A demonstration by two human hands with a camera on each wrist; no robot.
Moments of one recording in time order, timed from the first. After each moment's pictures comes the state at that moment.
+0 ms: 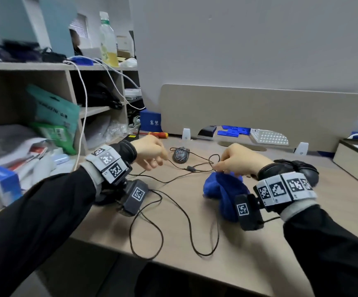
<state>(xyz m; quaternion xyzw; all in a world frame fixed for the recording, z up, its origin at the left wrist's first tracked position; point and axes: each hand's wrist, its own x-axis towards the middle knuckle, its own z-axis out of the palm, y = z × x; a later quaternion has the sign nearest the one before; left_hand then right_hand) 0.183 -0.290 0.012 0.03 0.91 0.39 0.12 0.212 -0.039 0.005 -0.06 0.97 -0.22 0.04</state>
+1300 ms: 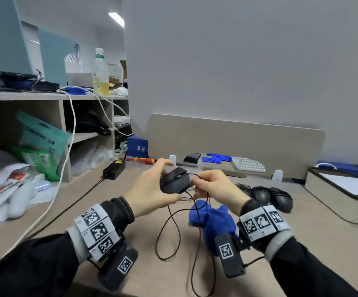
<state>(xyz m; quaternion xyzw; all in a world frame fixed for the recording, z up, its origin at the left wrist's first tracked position) 0.236 -0.260 -0.013 0.23 0.87 0.39 -0.18 0.229 -0.054 -0.001 -0.14 0.84 -0.53 -0.02</state>
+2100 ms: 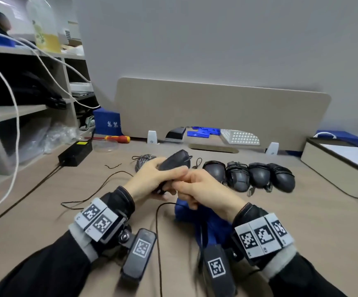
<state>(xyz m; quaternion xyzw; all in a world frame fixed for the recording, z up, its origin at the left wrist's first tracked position) 0.135 -0.204 -0.063 0.16 0.70 0.68 0.13 0.183 -0.045 -0.058 -0.13 0.81 -0.57 0.08</state>
